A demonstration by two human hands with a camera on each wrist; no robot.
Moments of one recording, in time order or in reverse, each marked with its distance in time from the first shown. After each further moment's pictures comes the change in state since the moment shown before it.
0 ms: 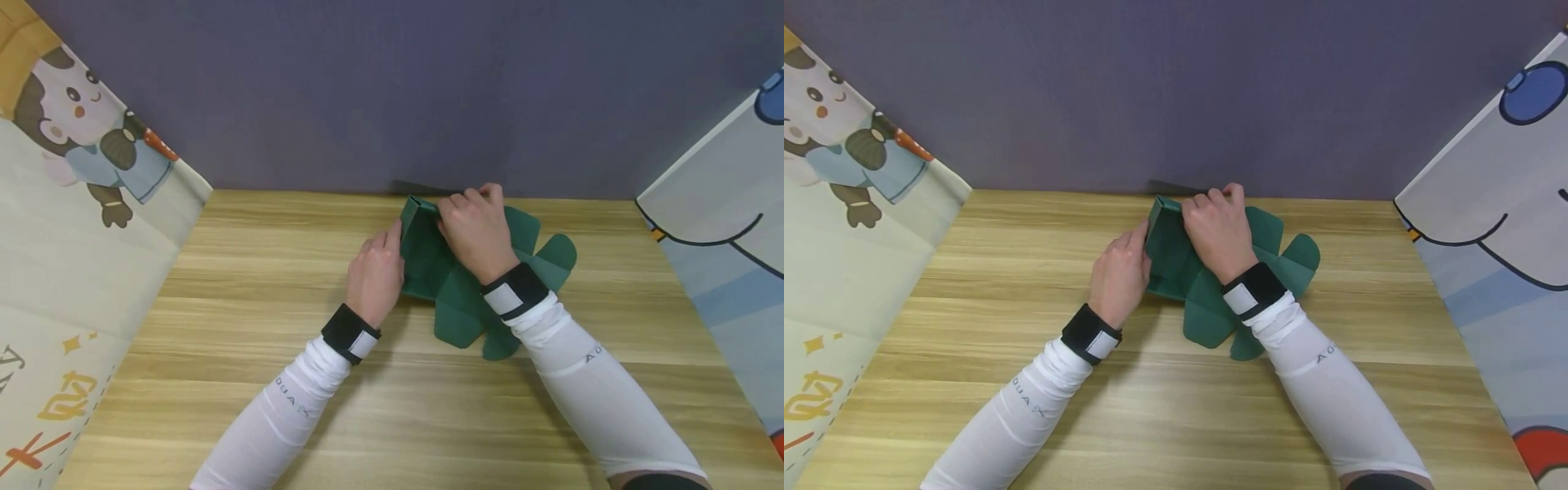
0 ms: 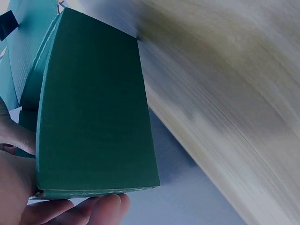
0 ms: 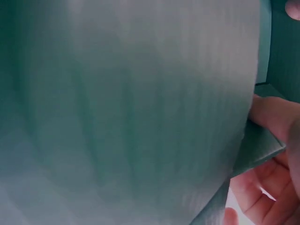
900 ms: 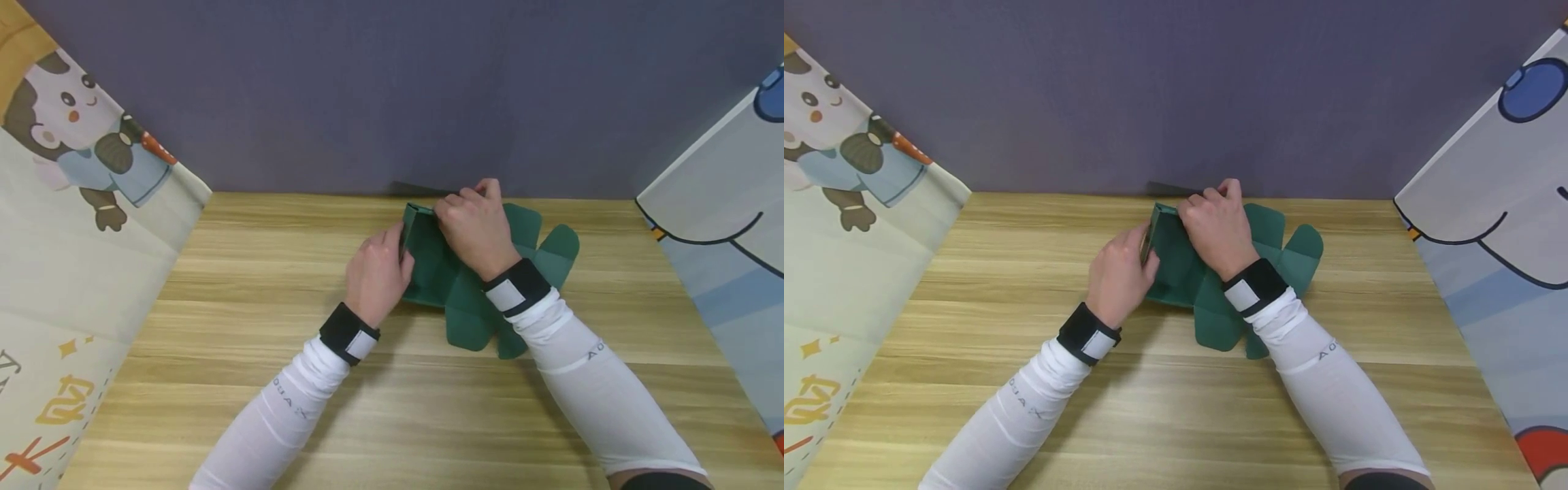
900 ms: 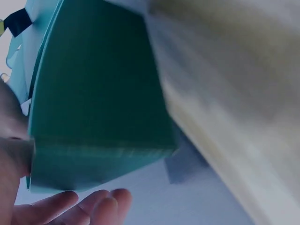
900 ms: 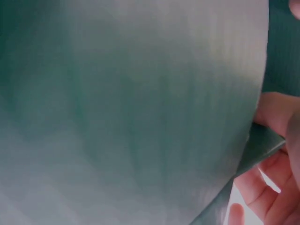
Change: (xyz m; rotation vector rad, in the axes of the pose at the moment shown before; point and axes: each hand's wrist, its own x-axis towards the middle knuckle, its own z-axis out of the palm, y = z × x) left_hand 0.027 0.013 0.005 -0.072 0.045 -0.050; right_hand 0.018 0.027 0.012 0.039 0.071 -0.099
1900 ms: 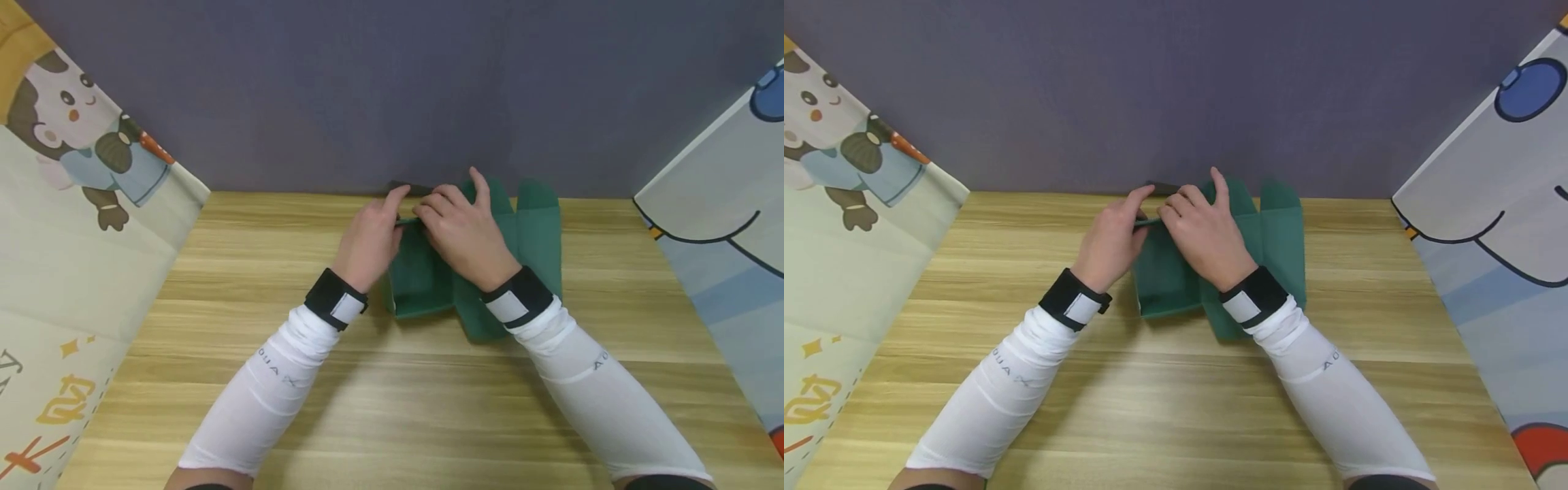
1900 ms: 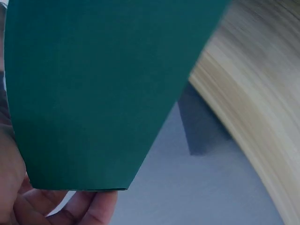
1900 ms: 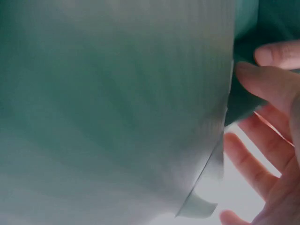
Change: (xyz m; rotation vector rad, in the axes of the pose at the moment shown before) left_hand 0.032 -0.015 -0.035 -0.089 -0.146 0.196; right_hand -0.014 -0.034 -0.027 0.053 -0.084 -0.072
